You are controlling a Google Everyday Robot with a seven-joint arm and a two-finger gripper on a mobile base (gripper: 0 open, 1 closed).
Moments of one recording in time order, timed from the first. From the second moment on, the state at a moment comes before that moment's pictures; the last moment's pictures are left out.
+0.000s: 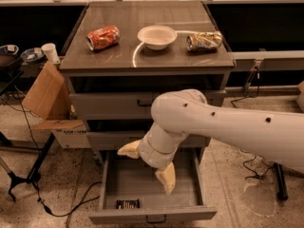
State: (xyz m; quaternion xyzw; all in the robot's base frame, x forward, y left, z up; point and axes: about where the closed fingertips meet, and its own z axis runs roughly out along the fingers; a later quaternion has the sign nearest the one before) arm 0.418 0.019 0.655 -0.94 0.29 0.10 0.15
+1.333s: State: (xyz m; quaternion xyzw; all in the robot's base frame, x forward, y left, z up) arm 0.445 0.037 0.646 -0.94 0.29 0.06 0.16
